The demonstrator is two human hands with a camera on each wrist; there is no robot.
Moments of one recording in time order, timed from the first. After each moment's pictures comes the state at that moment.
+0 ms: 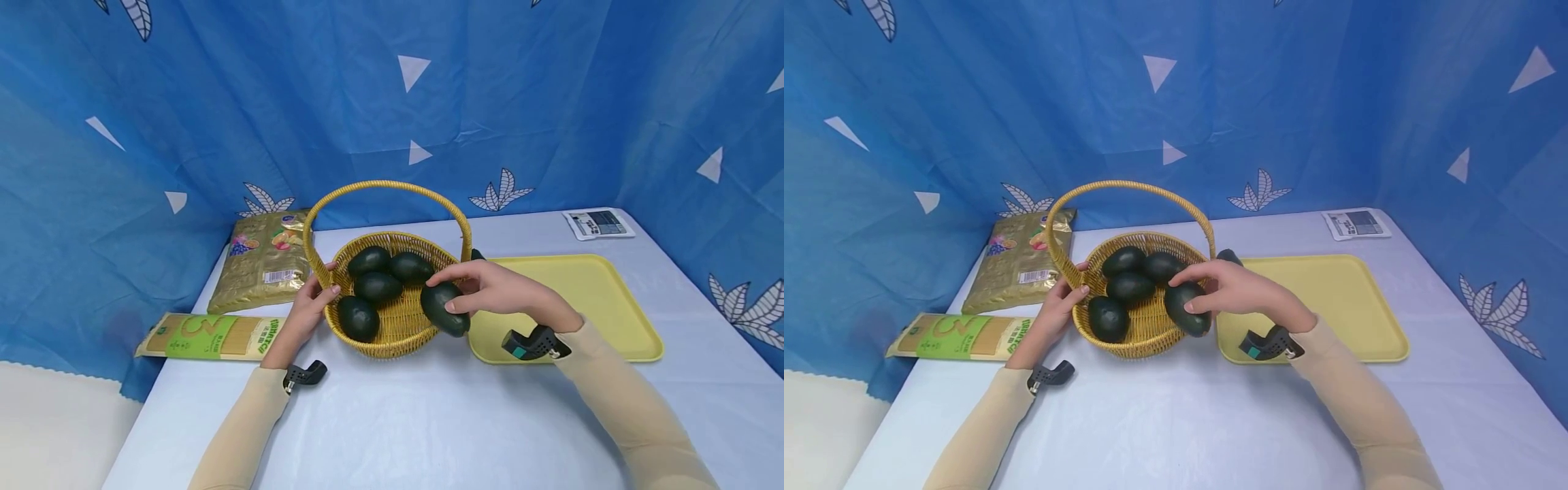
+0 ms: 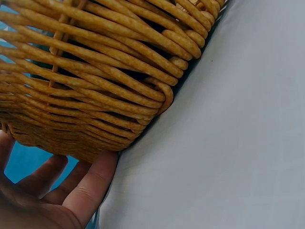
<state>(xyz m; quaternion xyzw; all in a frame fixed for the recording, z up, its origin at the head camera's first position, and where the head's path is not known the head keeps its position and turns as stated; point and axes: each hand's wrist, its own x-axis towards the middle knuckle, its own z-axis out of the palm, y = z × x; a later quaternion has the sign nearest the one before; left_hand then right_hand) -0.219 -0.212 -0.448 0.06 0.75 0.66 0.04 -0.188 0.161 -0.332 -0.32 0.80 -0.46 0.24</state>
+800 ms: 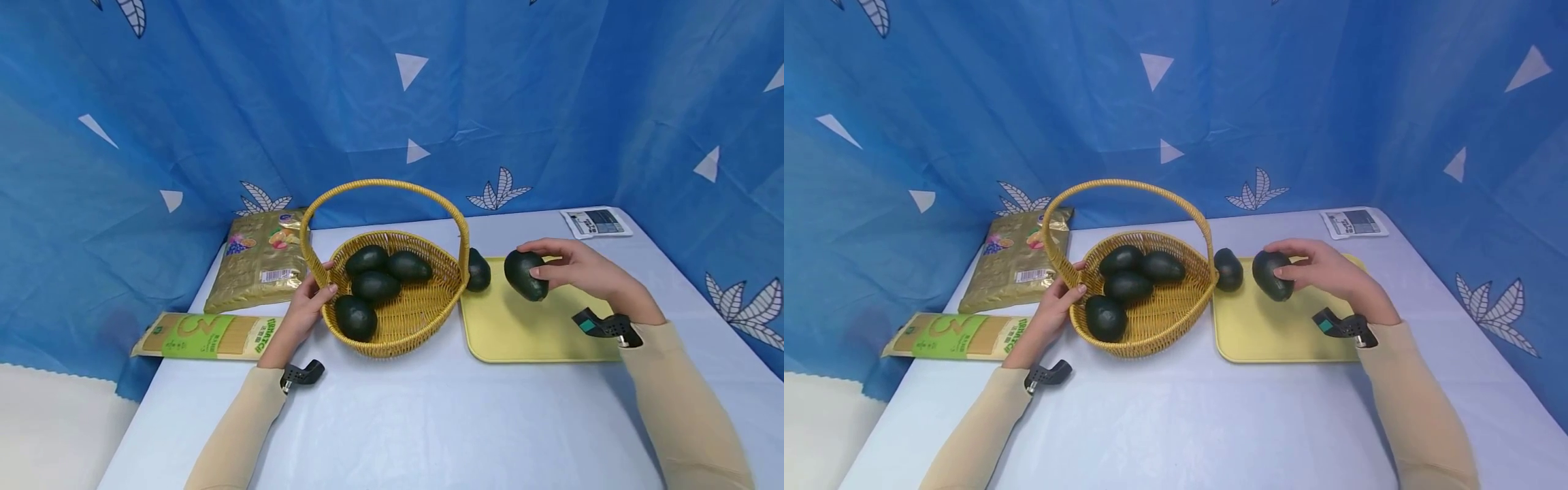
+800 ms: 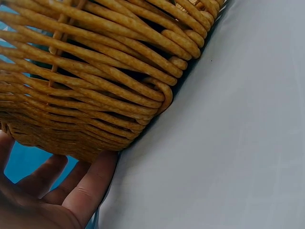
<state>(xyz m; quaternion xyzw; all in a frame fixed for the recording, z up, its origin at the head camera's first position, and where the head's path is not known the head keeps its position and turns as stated) -0.218 -0.211 -0.447 0.06 0.74 0.67 0.04 -0.202 0.288 -0.348 -0.16 0.85 -0.48 0.14</state>
